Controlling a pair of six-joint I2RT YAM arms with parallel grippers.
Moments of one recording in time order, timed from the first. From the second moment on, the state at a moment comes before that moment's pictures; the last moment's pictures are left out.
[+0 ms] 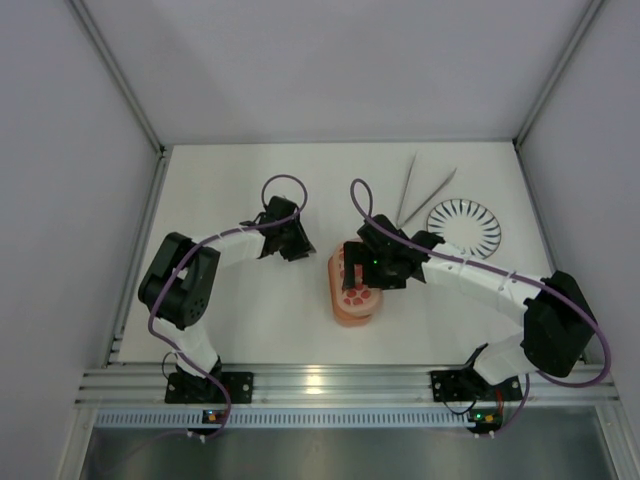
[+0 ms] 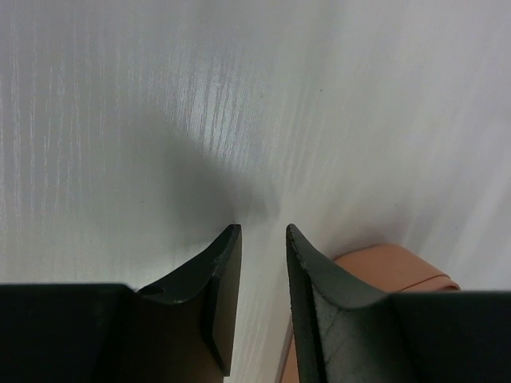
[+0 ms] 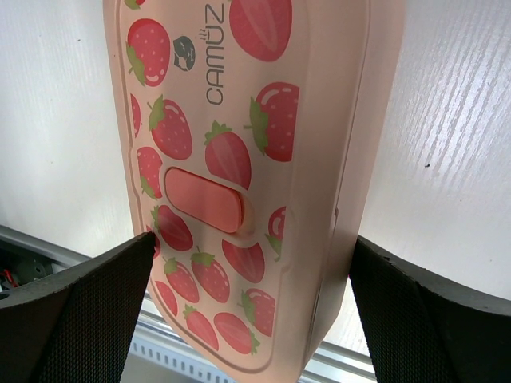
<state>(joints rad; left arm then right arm) -0.47 1.79 1.00 -0.13 0.10 -0.86 0.81 1.43 1.03 -0.66 0.04 0.73</state>
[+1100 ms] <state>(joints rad) -0.50 1.73 0.93 -0.13 0.11 -0.88 0.82 1.41 1.03 -0.64 -0.07 0.64</state>
